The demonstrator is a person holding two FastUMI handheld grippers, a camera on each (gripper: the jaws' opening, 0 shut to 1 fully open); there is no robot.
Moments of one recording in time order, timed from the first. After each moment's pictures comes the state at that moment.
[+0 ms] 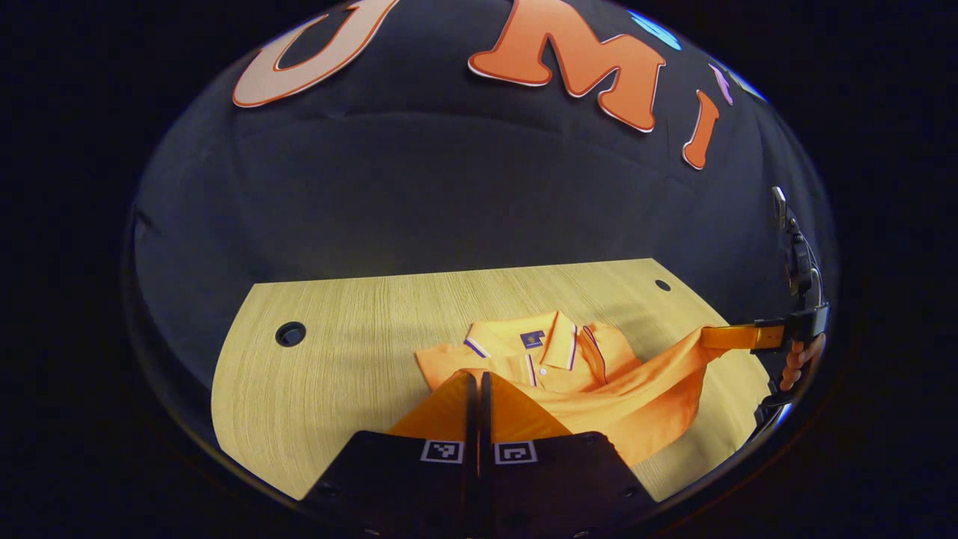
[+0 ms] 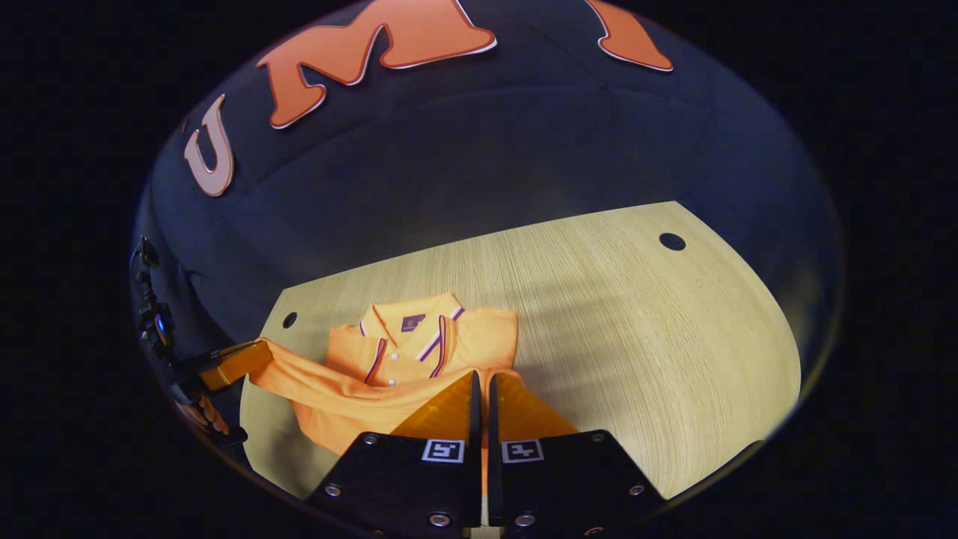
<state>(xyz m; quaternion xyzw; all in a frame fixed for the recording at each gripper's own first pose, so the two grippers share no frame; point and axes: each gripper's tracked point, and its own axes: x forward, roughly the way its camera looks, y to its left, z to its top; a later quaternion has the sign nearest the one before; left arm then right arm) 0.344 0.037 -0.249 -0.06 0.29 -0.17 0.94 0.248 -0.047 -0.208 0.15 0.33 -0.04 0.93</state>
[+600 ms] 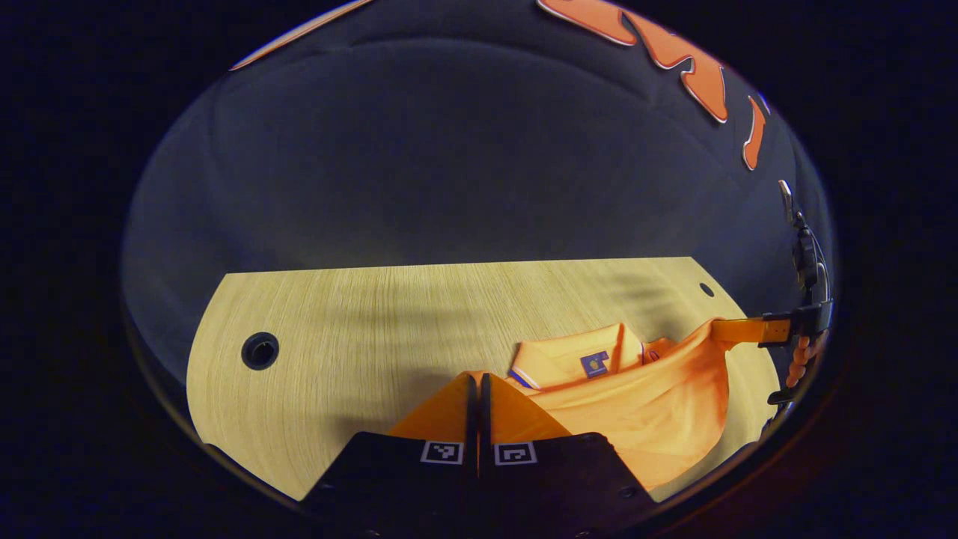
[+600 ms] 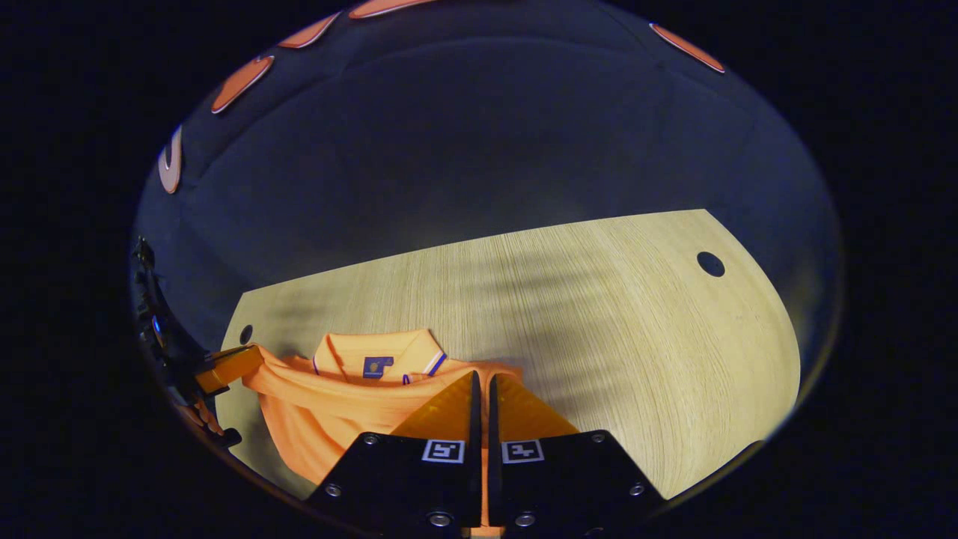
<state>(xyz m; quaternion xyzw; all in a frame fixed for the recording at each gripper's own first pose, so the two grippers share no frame) 0.443 0.050 -0.318 -0.06 0.33 -0.14 0.93 0.349 -0.059 -0.252 0.14 0.38 -0.06 0.91</state>
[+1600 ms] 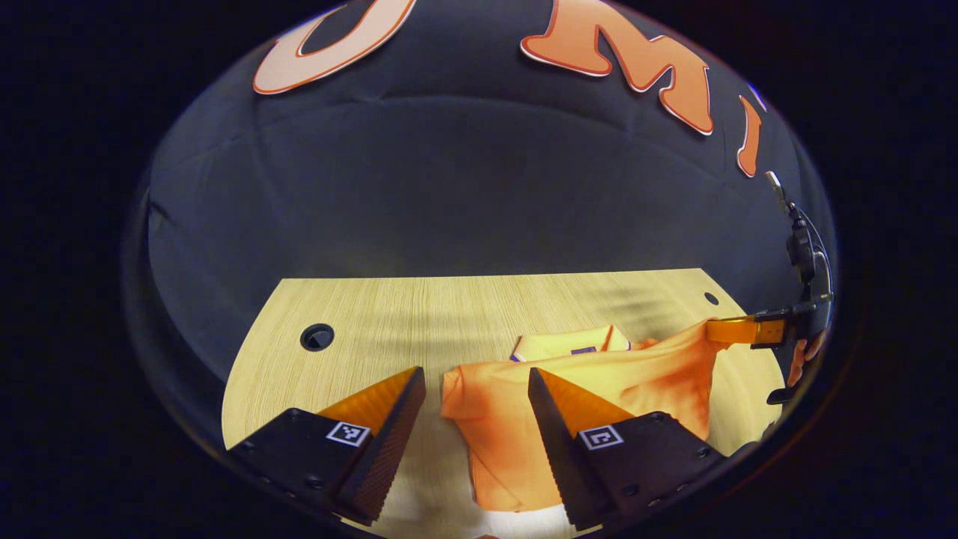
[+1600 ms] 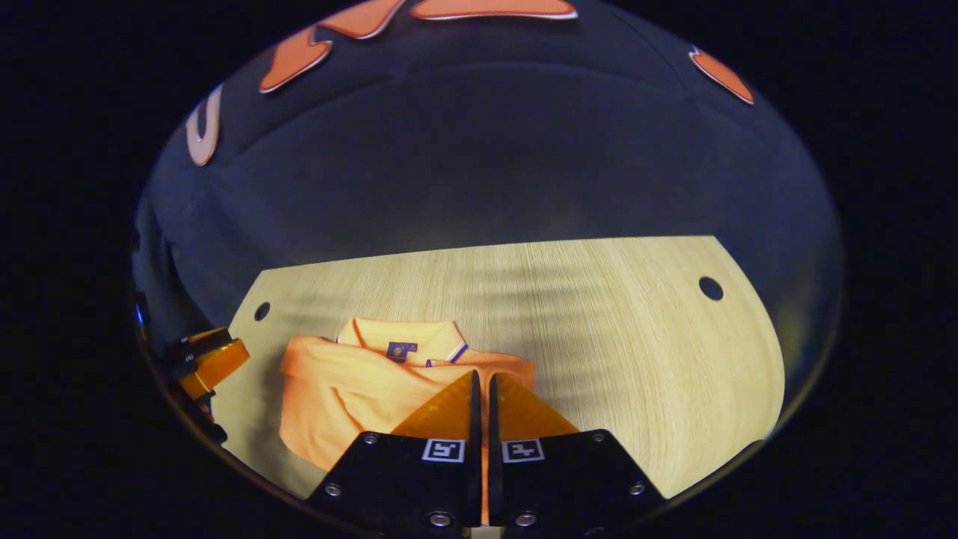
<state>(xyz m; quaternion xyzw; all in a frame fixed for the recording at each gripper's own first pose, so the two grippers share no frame) 0.364 0.068 -0.262 -0.06 0.30 -0.08 0.95 0.320 -0.037 -0.219 0.07 0.36 -0.02 0.93</state>
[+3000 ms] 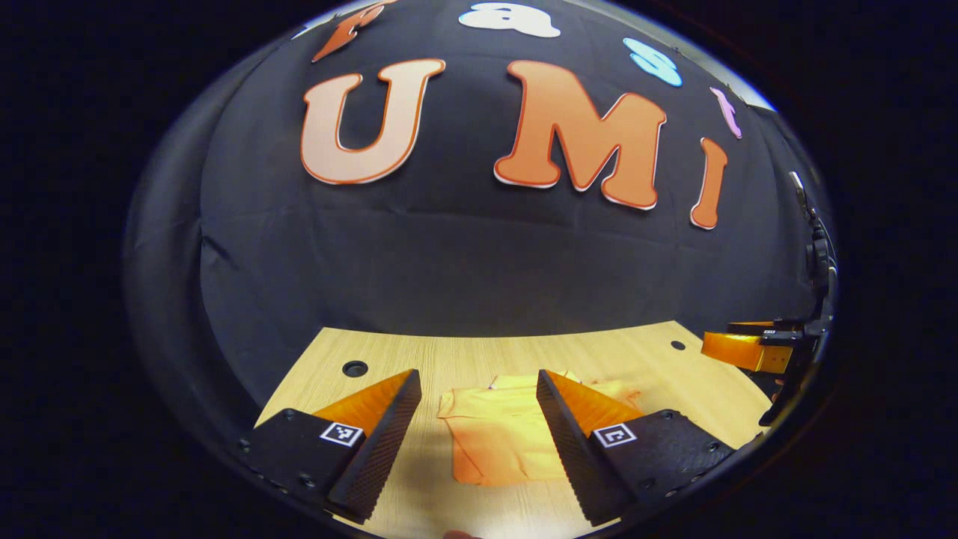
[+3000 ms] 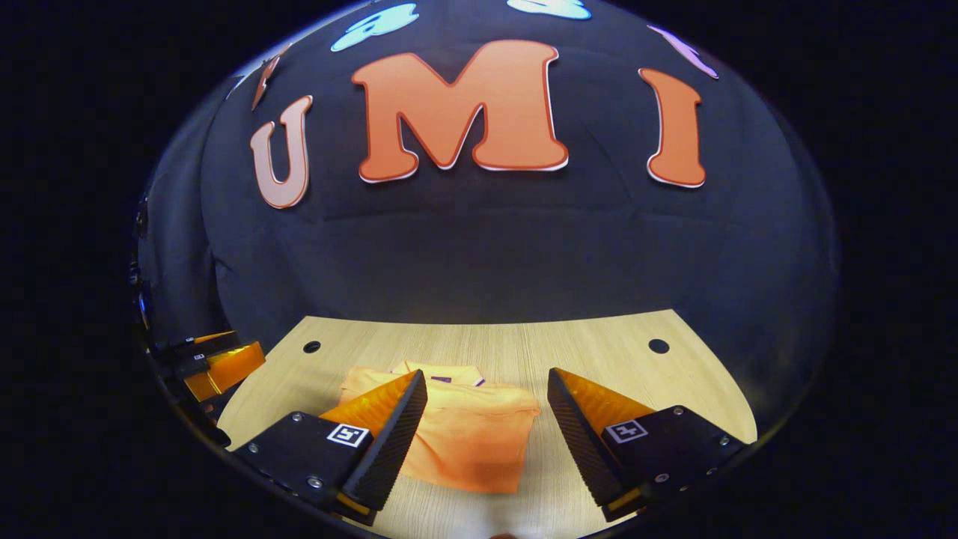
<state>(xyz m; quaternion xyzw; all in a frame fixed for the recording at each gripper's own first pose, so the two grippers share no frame) 0.236 0.063 -0.117 -0.06 0.14 -0.05 0.99 0.200 -0.028 -0.074 0.06 0.16 -0.03 0.99</state>
